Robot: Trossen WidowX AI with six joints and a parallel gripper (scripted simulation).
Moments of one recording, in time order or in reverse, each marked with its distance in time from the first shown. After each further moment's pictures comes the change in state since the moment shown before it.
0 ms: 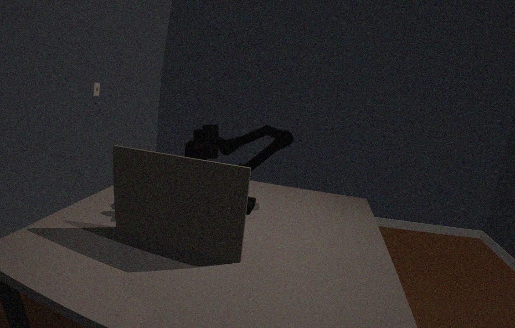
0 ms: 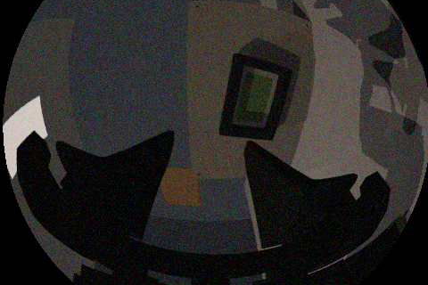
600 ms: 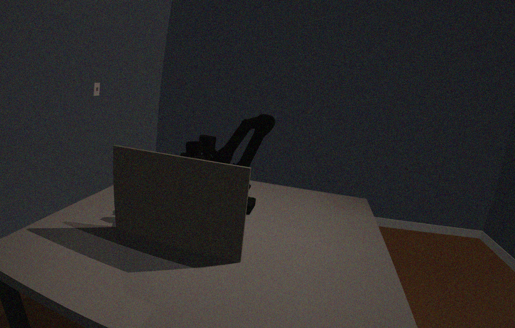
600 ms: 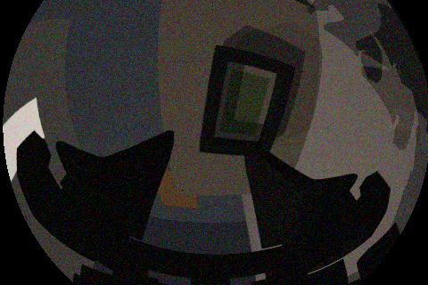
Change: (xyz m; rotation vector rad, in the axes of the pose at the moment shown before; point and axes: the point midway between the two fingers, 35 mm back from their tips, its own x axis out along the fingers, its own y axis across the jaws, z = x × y) arm 0.070 -0.038 0.002 0.001 0.008 0.005
